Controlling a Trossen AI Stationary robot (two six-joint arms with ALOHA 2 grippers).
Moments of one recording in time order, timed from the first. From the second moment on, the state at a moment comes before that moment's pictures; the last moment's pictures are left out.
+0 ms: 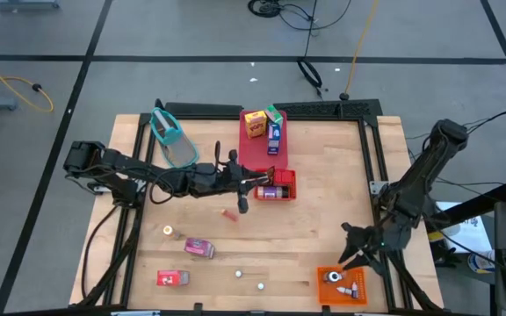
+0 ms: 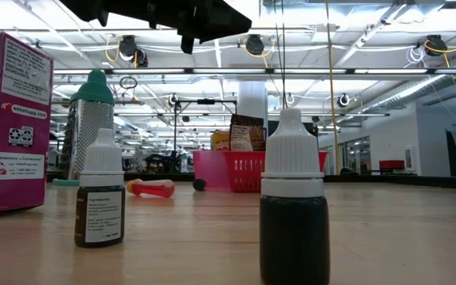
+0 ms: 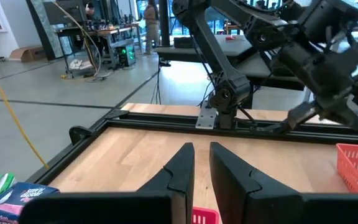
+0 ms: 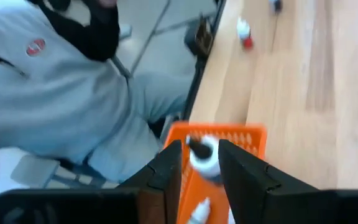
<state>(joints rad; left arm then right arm) -0.09 1.52 0.87 0.58 -0.29 0.02 0.96 0.86 0.40 0.01 0.21 0.79</state>
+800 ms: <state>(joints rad) -0.09 1.52 0.87 0.34 -0.29 -0.04 0.71 0.75 0.40 0.01 0.34 0.35</state>
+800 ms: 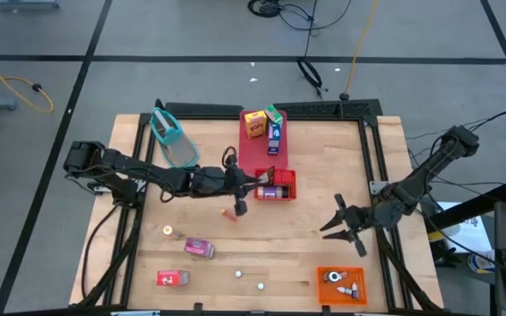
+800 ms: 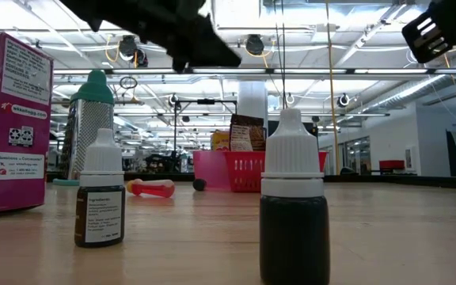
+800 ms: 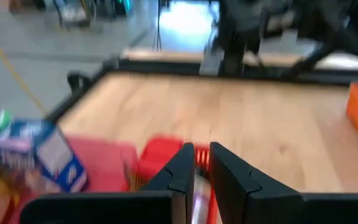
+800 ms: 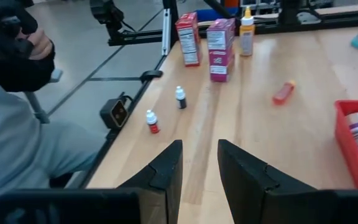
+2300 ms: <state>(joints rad) -0.03 1.83 0.87 0.09 -0.34 -0.55 0.58 0.75 0.40 0.01 0.37 0.22</state>
